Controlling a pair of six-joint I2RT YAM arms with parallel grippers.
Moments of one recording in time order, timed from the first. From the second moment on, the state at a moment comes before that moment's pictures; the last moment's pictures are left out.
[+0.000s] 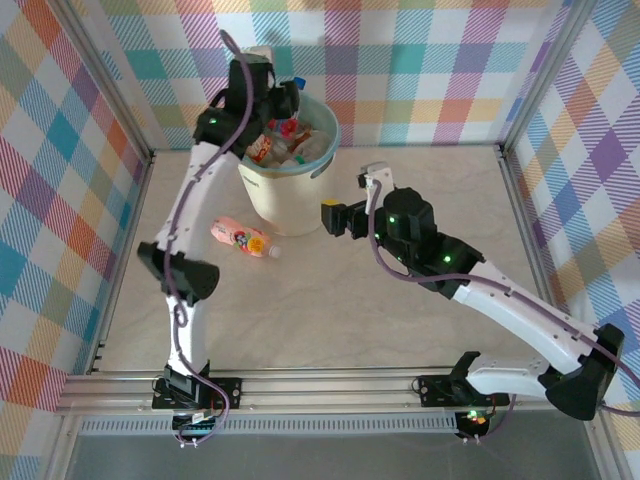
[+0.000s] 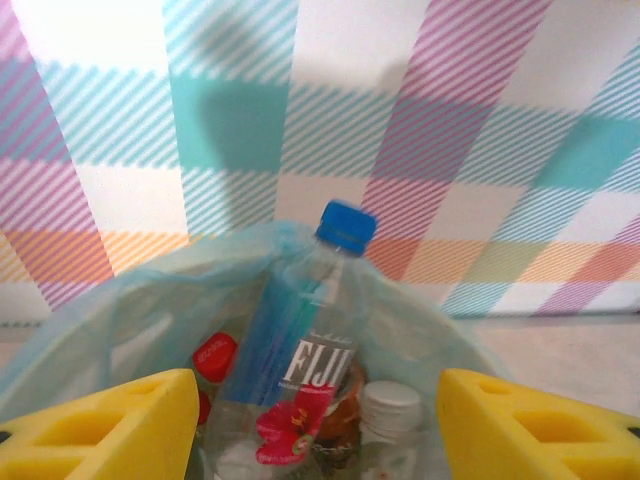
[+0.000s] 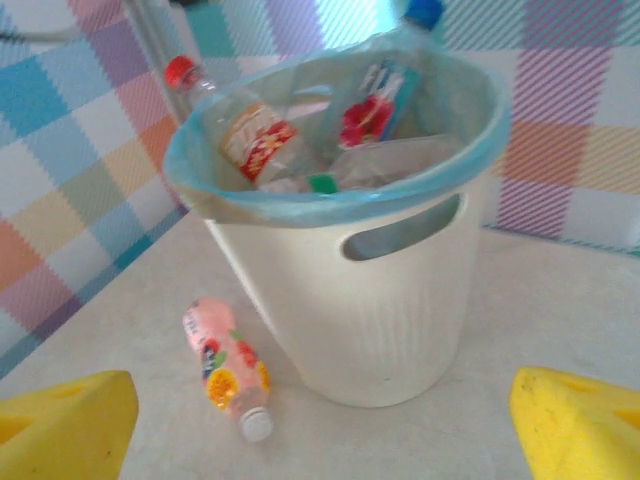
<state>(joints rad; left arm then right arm) -0.40 2.01 2.49 -0.83 -0.22 -0.27 0.86 1.19 1.18 -0.25 0.23 0.24</state>
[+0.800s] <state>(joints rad) -0.38 0.62 0.99 -0.81 -0.63 -0.50 1.03 2.04 1.79 -0.49 -0.01 -0.09</state>
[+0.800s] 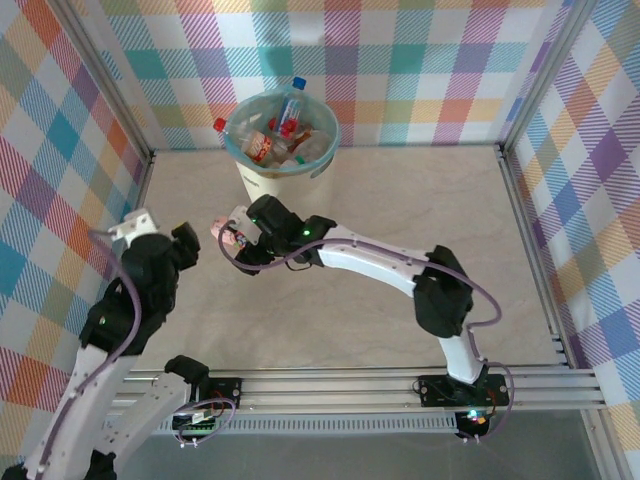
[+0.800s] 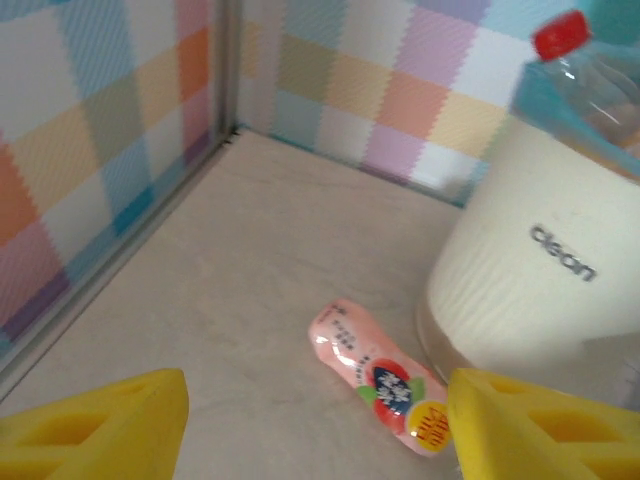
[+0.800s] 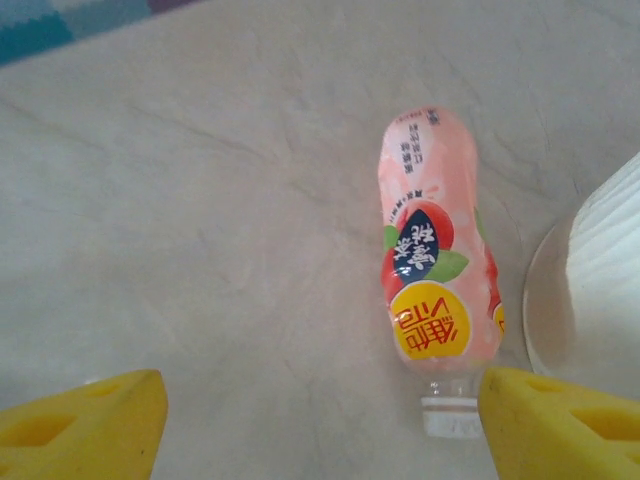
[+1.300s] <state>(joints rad) -0.38 0.48 0.96 -0.87 -0.77 -0.51 0.95 2.32 1.93 -0.64 0.04 -0.06</state>
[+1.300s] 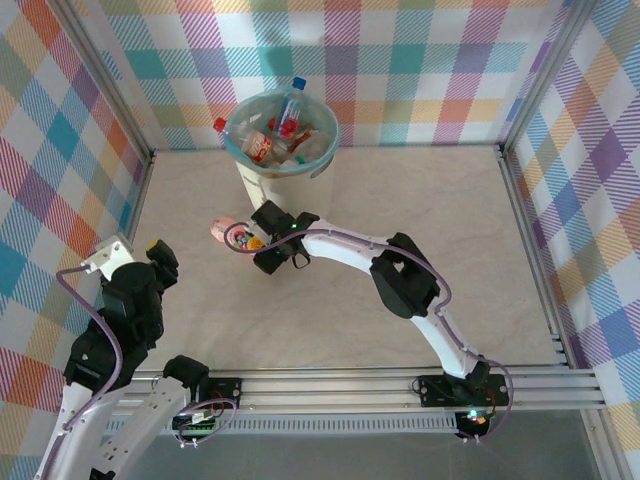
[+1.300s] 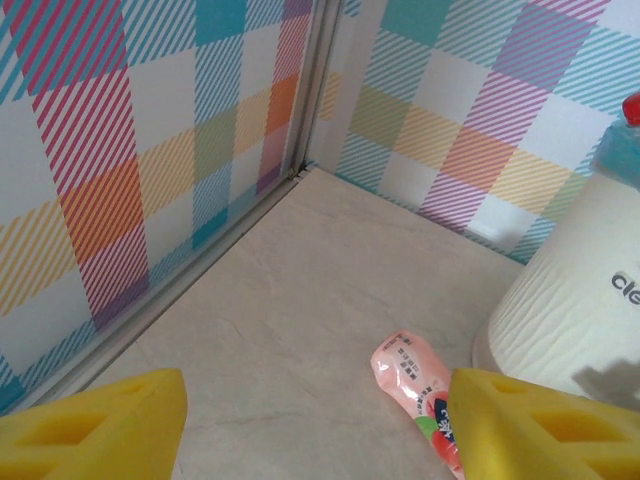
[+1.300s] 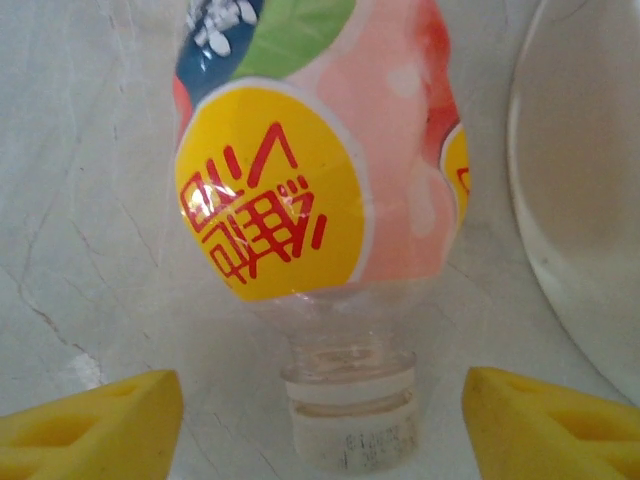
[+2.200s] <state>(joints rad) -0.38 0.70 1.24 -0.82 -0.53 -0.39 0.96 1.68 1.46 -0.52 -0.17 0.02</state>
